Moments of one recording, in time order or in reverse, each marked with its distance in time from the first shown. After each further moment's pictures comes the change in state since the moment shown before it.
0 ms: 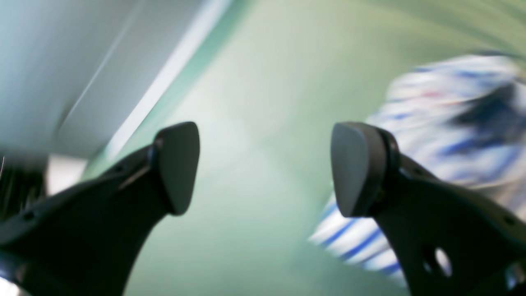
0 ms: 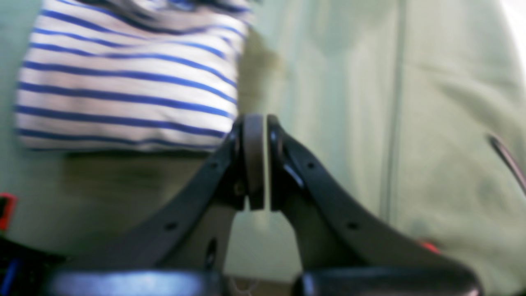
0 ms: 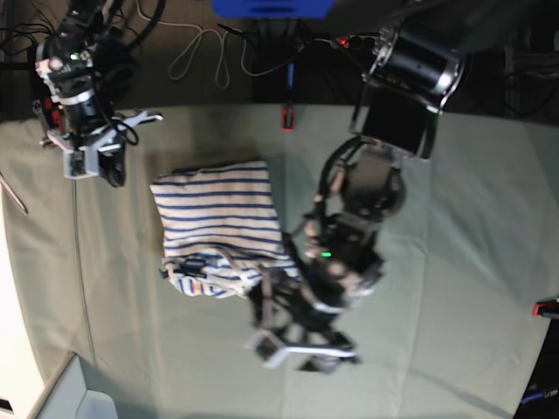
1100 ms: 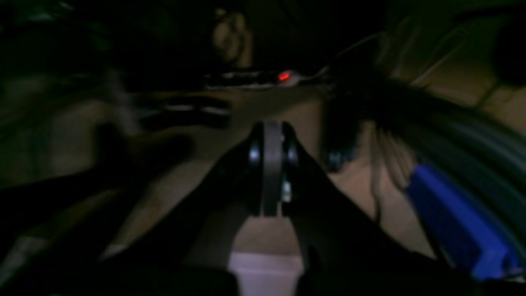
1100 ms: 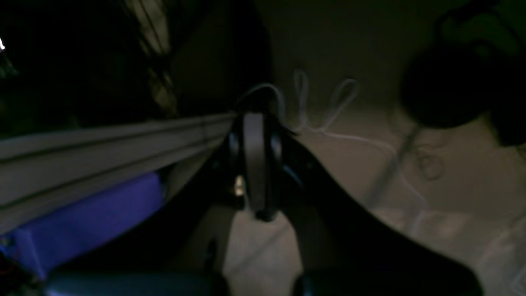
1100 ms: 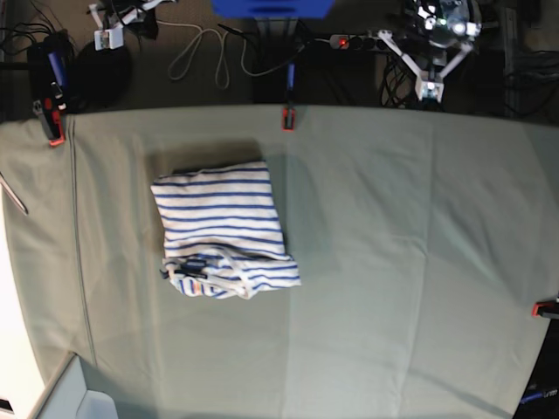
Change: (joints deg) left arm 51.6 2.4 -37.3 10.5 -17.2 0.2 13.2; right arm -13.4 6.1 -1.3 -37.4 5.3 -0.2 10.9
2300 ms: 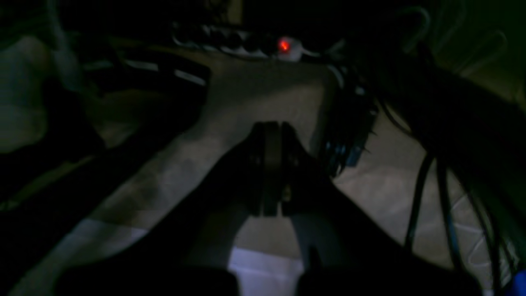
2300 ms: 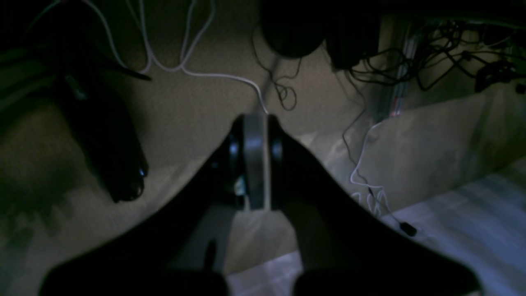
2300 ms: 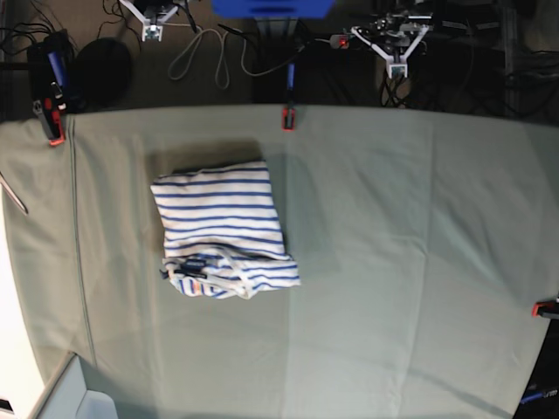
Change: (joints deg) left arm -31.6 -9.1 3.2 -84.5 4.0 21.9 -45.0; right arm 25.1 3.6 -9.5 -60.5 -13.6 -58.3 23.4
